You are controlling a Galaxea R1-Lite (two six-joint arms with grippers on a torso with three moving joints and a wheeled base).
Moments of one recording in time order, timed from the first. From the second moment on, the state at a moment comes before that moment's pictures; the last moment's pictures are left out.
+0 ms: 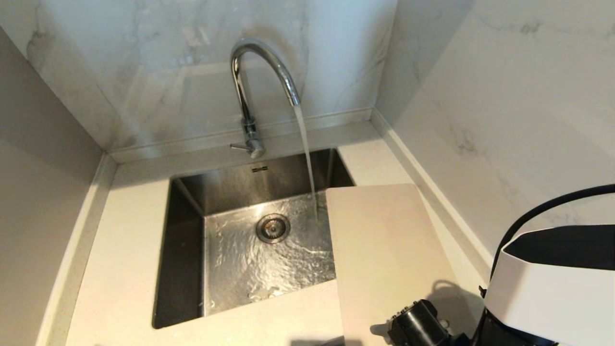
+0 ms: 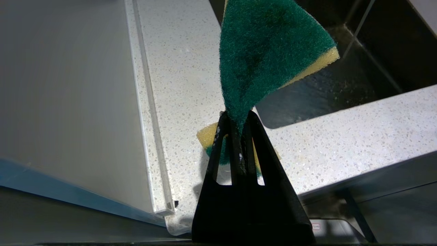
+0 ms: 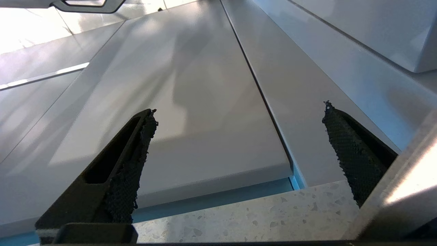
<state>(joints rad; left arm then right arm) 0.00 0.00 0.00 0.00 0.00 -0.02 0.55 2.06 -0.36 -0.51 -0.20 -1.11</state>
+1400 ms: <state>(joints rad) 0.00 0.00 0.00 0.00 0.00 -0.01 0.55 2.08 -0.35 -0.50 -0.18 -1.11</state>
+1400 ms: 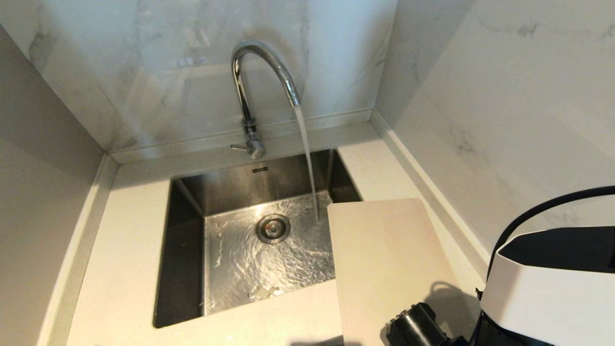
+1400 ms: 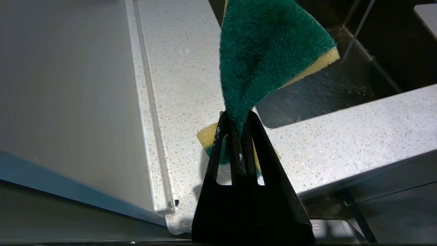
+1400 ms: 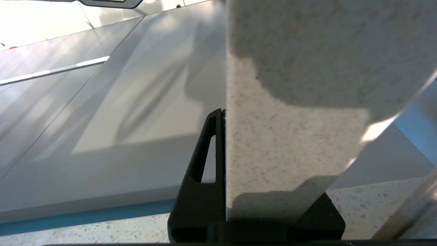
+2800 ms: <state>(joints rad) 0.00 0.00 0.00 -0.01 0.01 -0.02 0.54 1.62 -0.26 -0.40 -0.31 -1.20</state>
